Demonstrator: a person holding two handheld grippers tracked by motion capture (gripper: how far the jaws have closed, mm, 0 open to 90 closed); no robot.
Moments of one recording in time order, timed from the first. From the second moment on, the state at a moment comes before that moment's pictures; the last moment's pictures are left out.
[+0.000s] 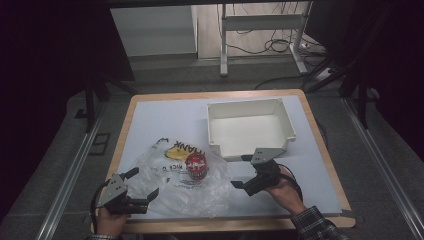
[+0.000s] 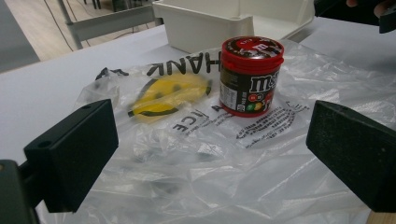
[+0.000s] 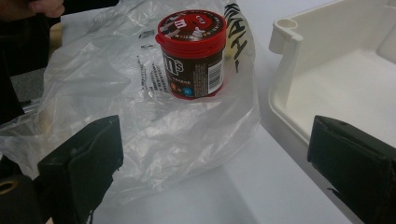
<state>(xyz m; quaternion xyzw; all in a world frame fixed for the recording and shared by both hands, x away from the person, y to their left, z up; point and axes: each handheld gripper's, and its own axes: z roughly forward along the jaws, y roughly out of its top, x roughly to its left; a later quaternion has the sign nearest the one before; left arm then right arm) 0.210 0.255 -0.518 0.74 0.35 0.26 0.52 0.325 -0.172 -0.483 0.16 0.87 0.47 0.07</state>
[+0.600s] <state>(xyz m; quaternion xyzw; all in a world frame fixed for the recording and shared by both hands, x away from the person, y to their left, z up) 0.209 0.255 -0.518 0.74 0.34 0.26 0.52 0.332 -0.156 -0.486 0.16 0.88 0.45 0.07</state>
